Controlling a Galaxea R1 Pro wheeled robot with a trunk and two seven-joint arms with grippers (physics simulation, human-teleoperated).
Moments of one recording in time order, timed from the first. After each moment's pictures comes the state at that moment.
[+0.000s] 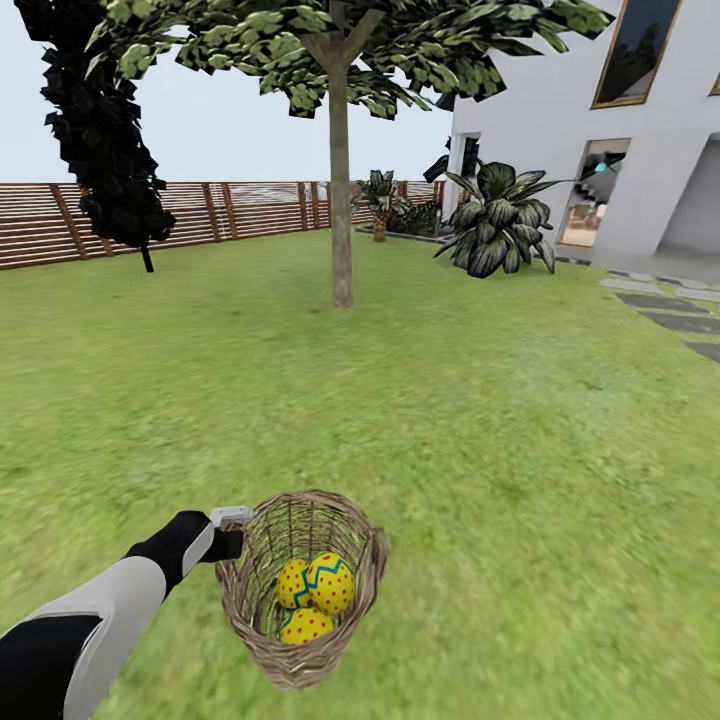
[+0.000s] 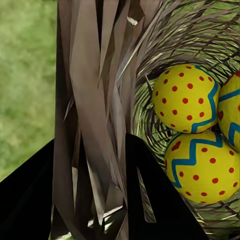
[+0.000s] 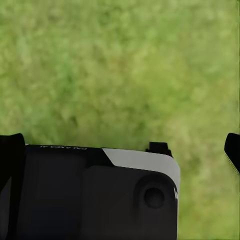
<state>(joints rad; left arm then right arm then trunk) -0.90 0.09 0.00 -0.22 0.07 0.53 -0.02 -0.33 -0.03 -0.31 0.04 0.27 -0.25 0.17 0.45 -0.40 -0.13</state>
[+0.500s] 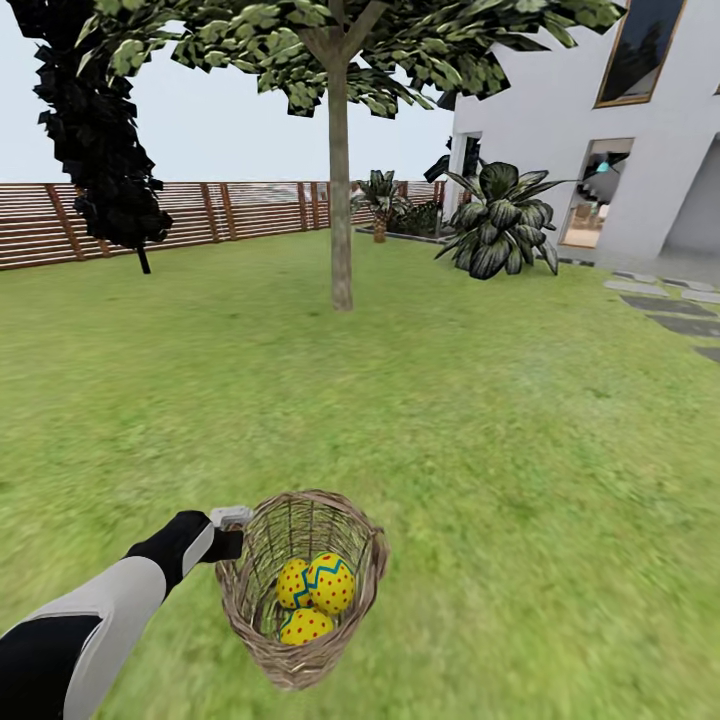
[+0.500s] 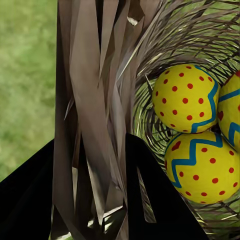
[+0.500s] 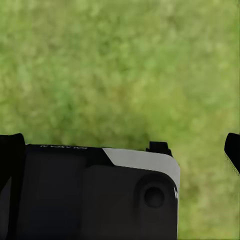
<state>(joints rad) -0.90 0.09 0.00 -0.22 0.07 0.53 -0.02 -0.33 -0.03 -0.31 0.04 0.27 -0.25 0.17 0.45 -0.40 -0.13</state>
